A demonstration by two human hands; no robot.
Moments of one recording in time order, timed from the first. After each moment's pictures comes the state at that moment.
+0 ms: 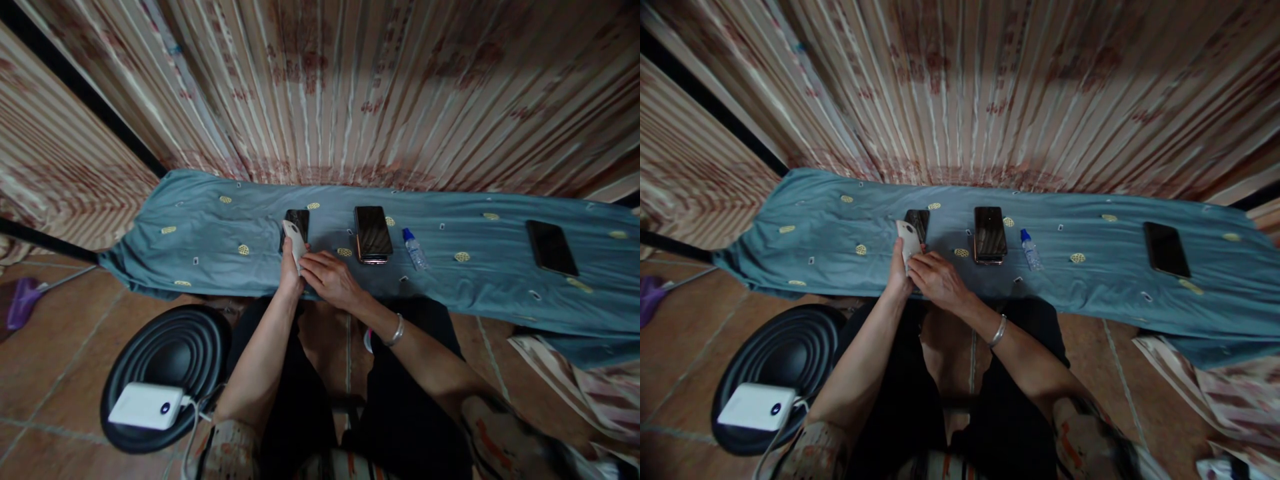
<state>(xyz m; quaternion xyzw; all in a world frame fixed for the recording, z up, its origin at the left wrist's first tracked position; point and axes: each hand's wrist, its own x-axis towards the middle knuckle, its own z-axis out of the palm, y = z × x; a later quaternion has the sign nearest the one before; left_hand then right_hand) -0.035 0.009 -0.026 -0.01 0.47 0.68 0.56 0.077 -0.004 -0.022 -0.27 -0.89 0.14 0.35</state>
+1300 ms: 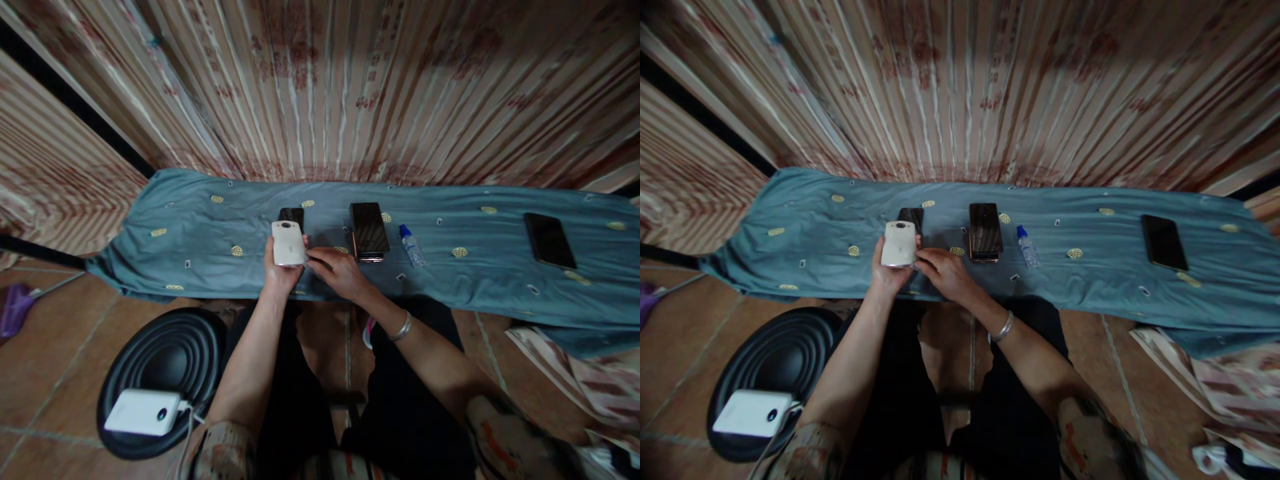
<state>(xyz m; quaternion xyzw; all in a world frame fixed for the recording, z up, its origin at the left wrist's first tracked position) -0.051 0.007 -0.014 0.03 0.35 0.68 0.64 0.100 0.014 -0.031 -0.32 -0.84 0.26 0.36</state>
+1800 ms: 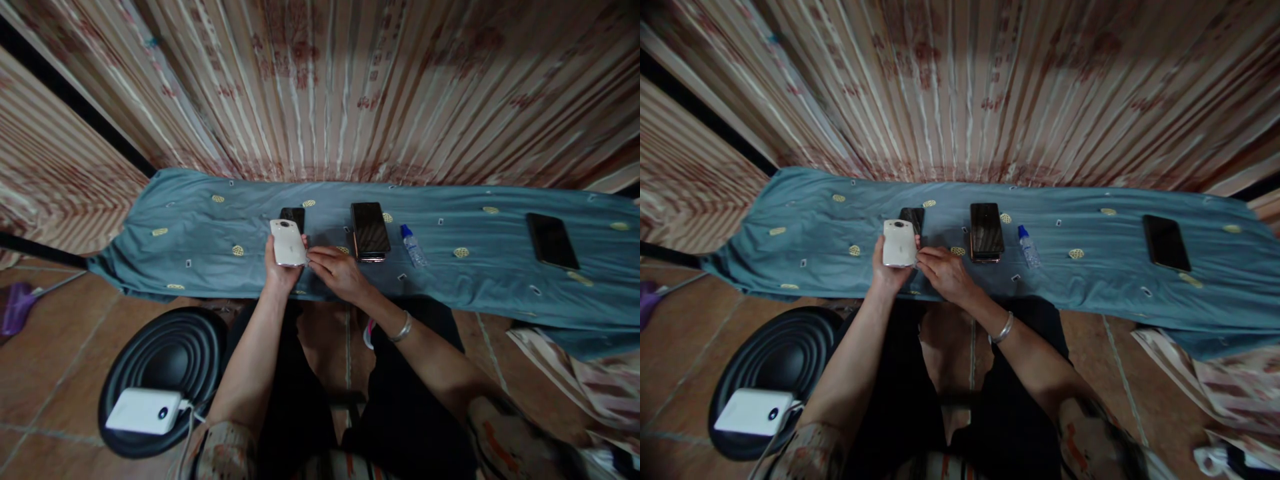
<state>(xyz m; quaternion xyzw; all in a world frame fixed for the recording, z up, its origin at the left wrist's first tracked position) -0.049 0.008 -0.010 0.03 0.37 0.69 0.62 0.098 0.012 -0.030 -0.30 -0.87 0.19 0.35</state>
